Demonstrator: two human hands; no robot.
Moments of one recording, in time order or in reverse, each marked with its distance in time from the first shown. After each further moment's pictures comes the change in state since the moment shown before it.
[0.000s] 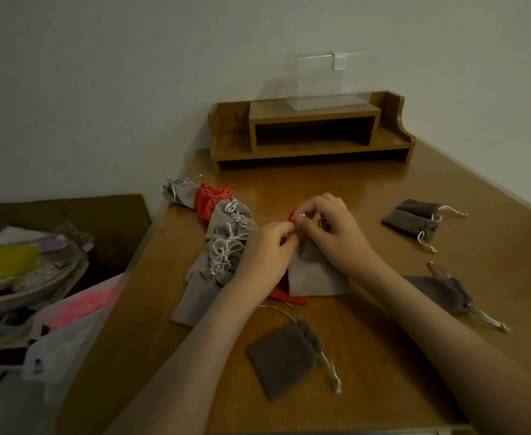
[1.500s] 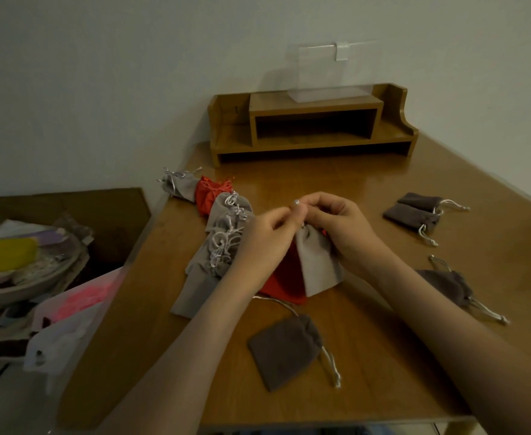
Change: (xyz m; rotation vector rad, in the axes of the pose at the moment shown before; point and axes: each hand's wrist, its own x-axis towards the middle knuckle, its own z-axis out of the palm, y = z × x) left_hand -0.006 0.011 -0.006 -0.419 -0.023 -0.188; right_hand -0.002 -0.012 -0.005 0.751 -0.087 0.351
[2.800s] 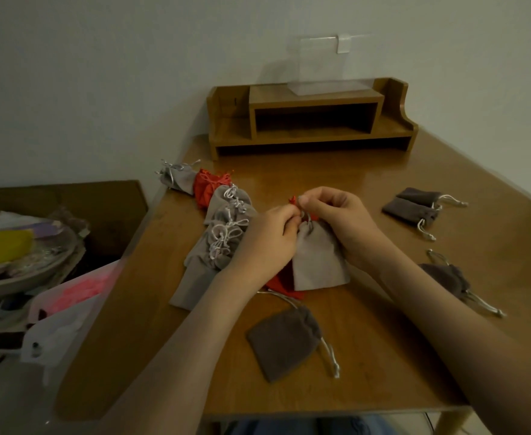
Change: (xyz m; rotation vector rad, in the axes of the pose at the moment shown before) left_hand 0.000 -0.002 -0.001 0.444 -0.017 0.204; right_hand 0.000 -0.002 -0.001 0.038 0.028 0.072
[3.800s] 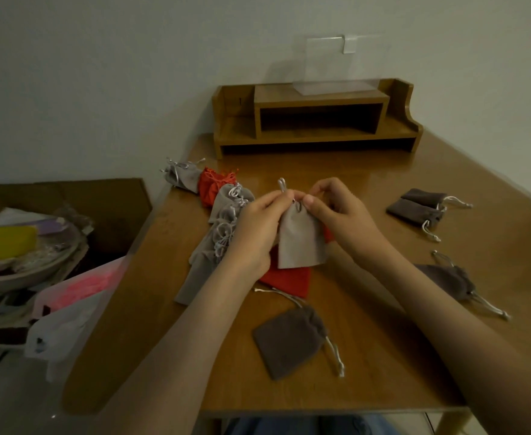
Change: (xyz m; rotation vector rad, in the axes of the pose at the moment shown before) left_hand 0.005 0.006 -0.011 -0.882 0.065 -0.438; right_hand 0.003 0.005 0.000 -0.576 0.114 -0.195
